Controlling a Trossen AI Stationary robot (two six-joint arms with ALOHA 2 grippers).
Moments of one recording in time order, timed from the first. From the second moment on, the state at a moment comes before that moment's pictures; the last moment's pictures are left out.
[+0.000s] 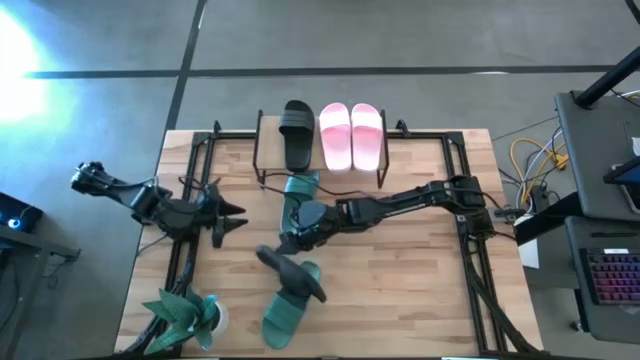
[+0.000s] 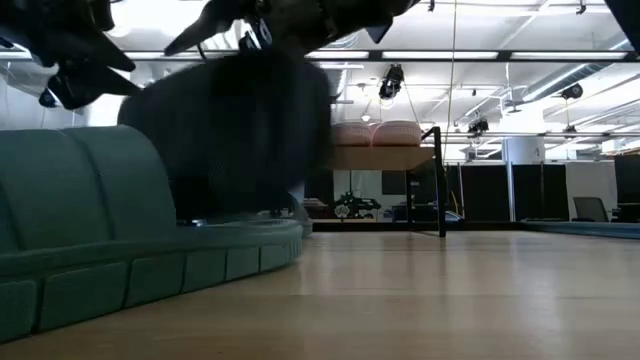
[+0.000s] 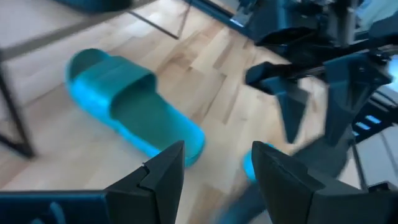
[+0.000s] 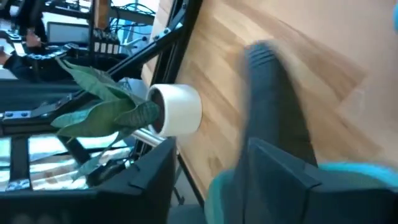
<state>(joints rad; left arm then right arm) -0.41 0.49 0.49 -0.56 -0.52 -0.71 0.11 2.05 1.58 -0.07 -0.22 1.26</state>
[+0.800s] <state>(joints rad) -0.35 0.84 0.44 -0.10 -0.36 -0.35 0.38 1.98 1.90 -1.07 0.18 1.51</state>
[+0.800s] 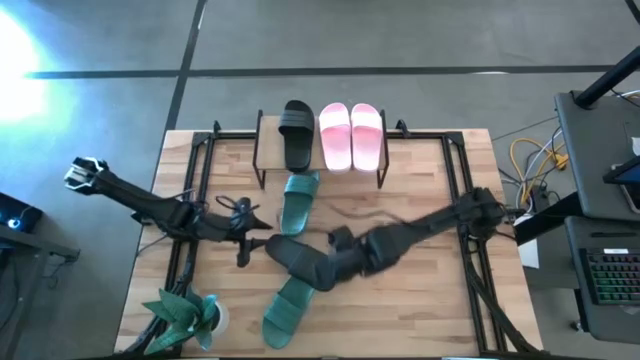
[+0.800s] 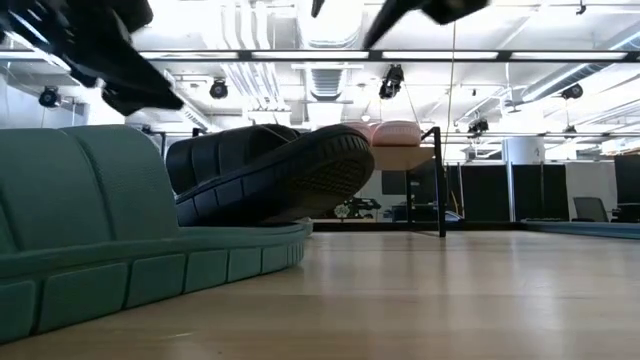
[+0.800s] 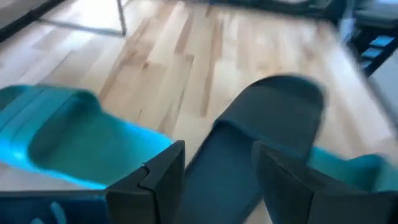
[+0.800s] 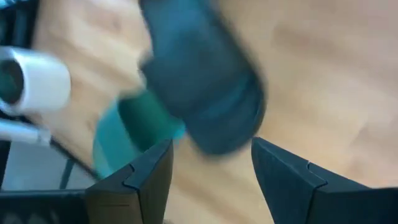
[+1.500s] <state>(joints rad) -0.12 1.15 0.43 -0.02 -0.04 -0.20 0.38 2.15 1.78 -0.63 0.33 1.67</state>
